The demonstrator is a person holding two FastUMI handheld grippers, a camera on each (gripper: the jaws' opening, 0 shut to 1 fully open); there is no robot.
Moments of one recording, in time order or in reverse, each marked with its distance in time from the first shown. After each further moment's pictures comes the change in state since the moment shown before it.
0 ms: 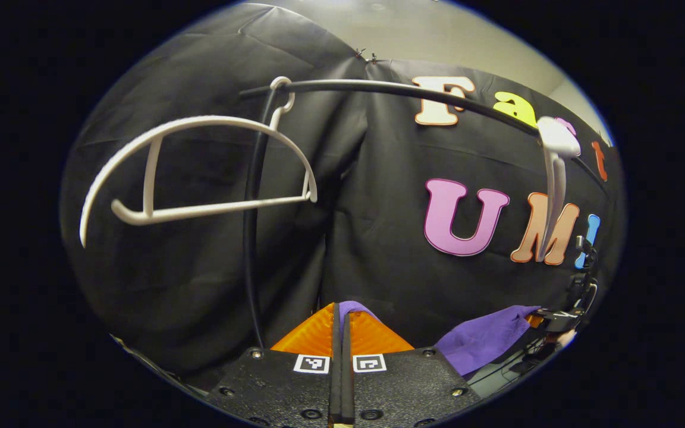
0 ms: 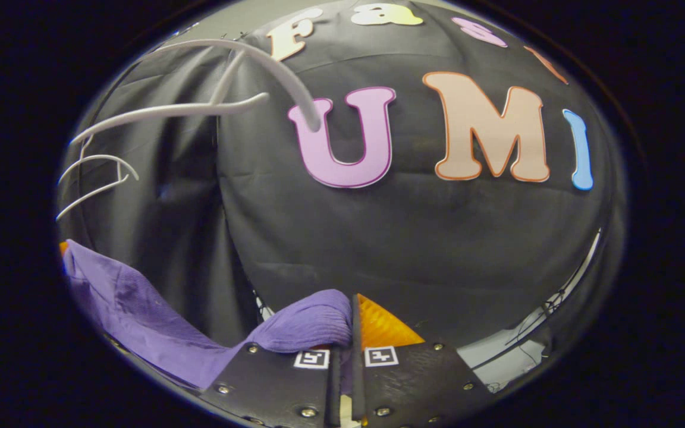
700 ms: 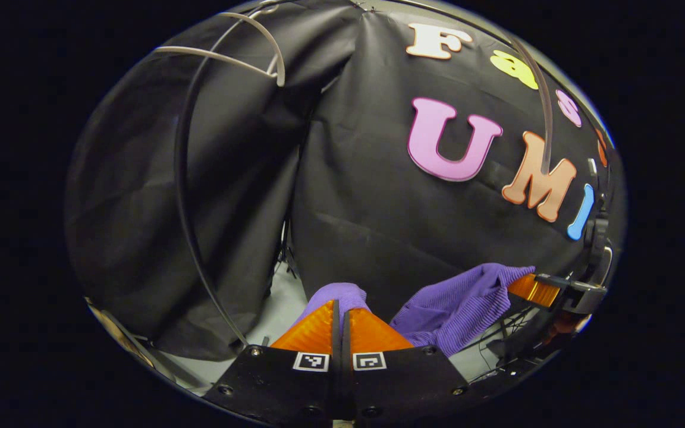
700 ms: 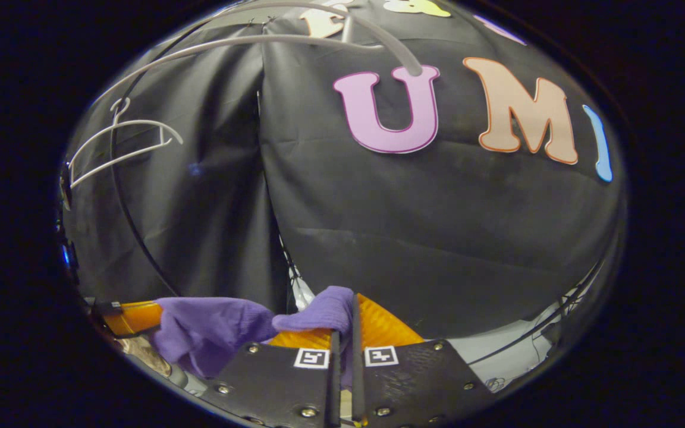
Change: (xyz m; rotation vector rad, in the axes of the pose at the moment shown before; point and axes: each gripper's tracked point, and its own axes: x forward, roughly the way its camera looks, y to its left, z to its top) left arm 0.023 -0.064 -0.181 -0.032 0.329 -0.076; right arm -0.027 0.063 -0.070 -0.052 0.124 0.143
